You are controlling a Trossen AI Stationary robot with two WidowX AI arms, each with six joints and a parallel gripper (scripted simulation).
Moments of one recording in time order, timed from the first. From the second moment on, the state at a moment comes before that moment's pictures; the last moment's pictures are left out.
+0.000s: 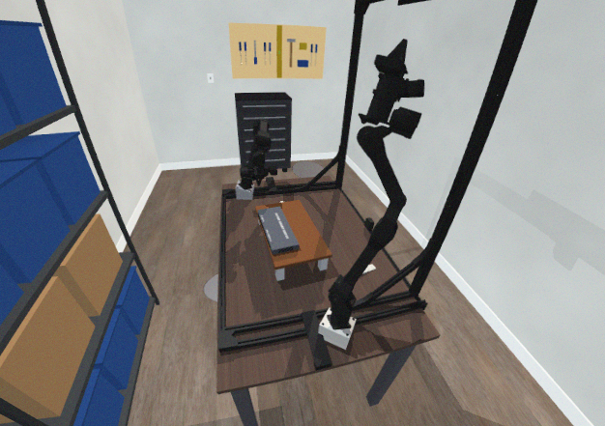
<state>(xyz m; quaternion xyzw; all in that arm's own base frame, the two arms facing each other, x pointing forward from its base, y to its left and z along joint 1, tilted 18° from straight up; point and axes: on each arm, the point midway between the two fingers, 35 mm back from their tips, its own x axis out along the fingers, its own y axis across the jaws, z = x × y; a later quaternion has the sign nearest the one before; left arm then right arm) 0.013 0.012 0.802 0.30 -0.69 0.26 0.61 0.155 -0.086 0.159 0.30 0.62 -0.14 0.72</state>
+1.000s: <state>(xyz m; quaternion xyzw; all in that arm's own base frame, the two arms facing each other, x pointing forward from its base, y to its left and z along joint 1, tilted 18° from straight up) 0.243 0.235 0.655 -0.01 -0.30 0.30 0.91 0.155 -0.086 0.159 0.30 0.62 -0.14 0.72</state>
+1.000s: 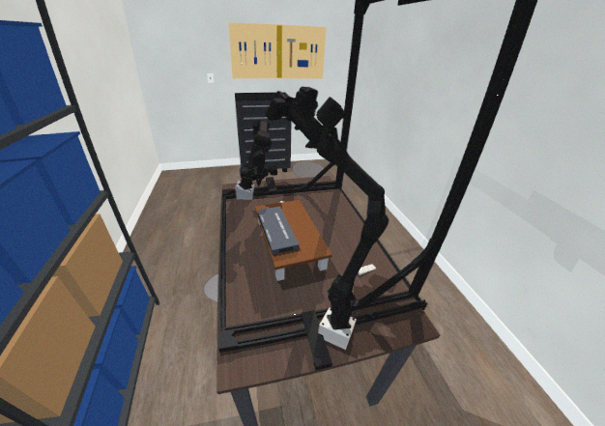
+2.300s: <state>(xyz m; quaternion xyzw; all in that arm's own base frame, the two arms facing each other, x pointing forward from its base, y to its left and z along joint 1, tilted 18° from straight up) 0.309 0.280 0.309 -0.42 0.20 0.35 0.81 0.155 -0.086 0.159 0.30 0.62 -0.14 0.72</state>
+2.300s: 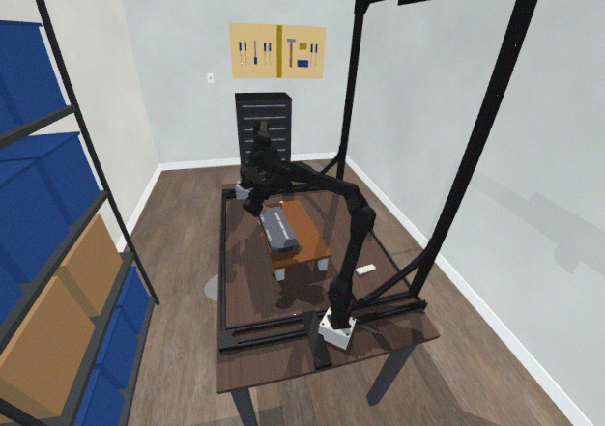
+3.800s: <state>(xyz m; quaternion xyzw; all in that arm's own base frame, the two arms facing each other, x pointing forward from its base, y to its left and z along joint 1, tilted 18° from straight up) 0.243 0.170 0.114 -0.62 0.47 0.40 0.48 0.155 -0.086 0.159 0.30 0.62 -0.14 0.72</state>
